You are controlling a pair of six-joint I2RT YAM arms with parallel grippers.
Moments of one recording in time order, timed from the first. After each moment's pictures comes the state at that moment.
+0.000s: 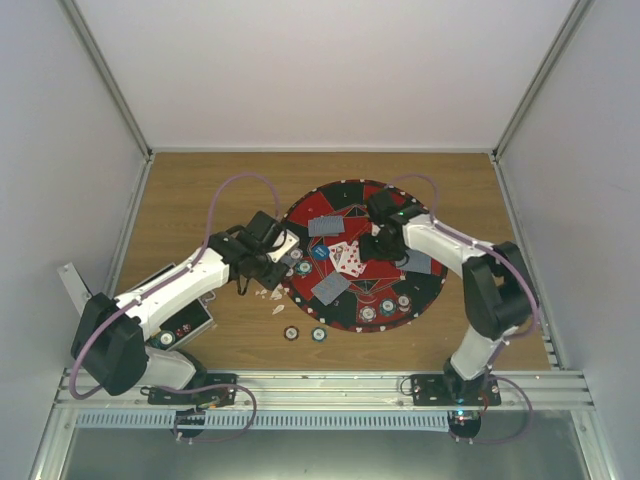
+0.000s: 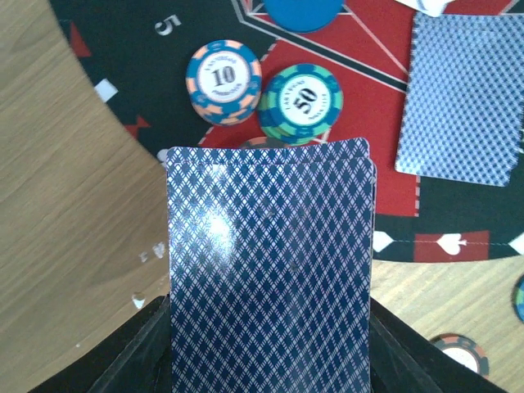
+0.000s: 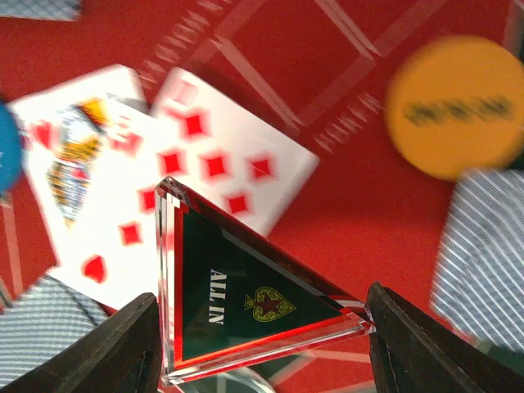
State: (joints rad) left arm -0.62 1.36 1.00 -0.77 -0.04 0.08; right arm 0.46 1.69 1.13 -0.73 0.00 0.41
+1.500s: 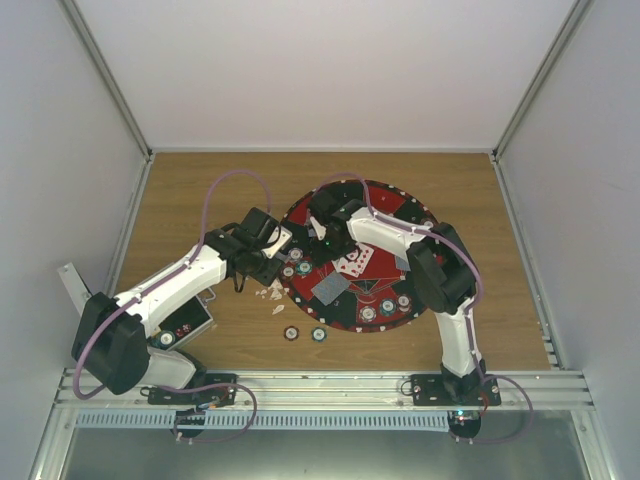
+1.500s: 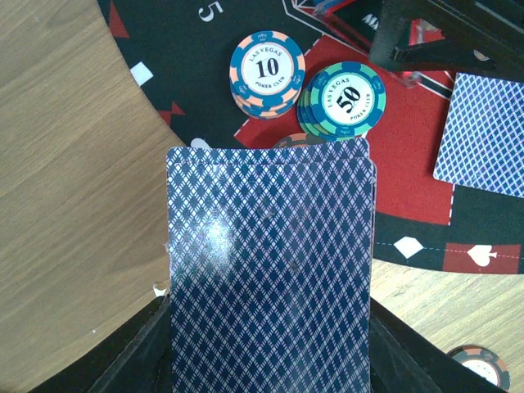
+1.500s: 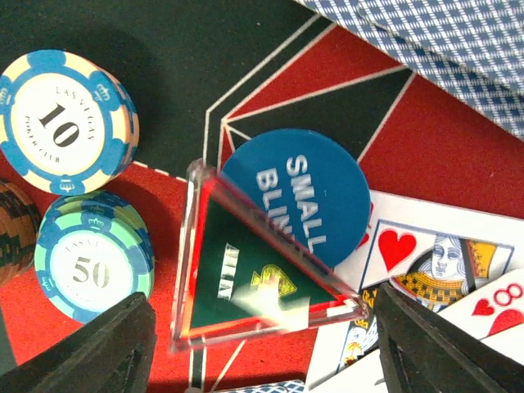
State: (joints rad) left arm -0.56 1.37 1.00 -0.77 -0.04 0.05; right arm 0.70 2.07 1.55 -0.79 -0.07 0.16
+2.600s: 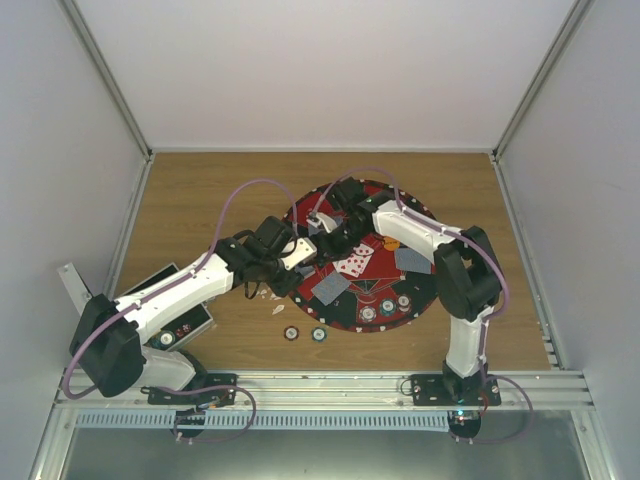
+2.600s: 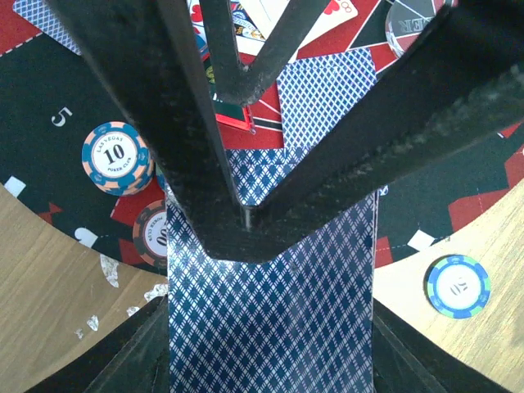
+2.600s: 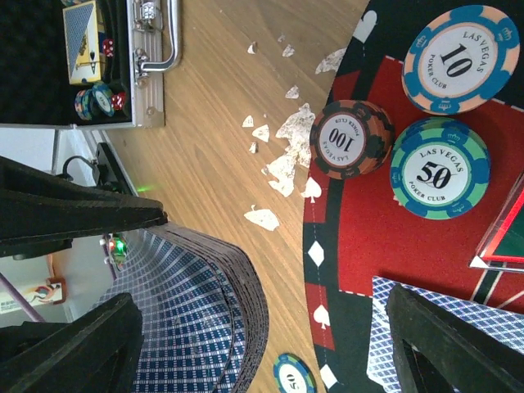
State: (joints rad) left arm -0.70 1.35 1.00 -0.70 0.07 0.18; right arm 0.59 1.93 1.47 -0.78 -0.80 0.12
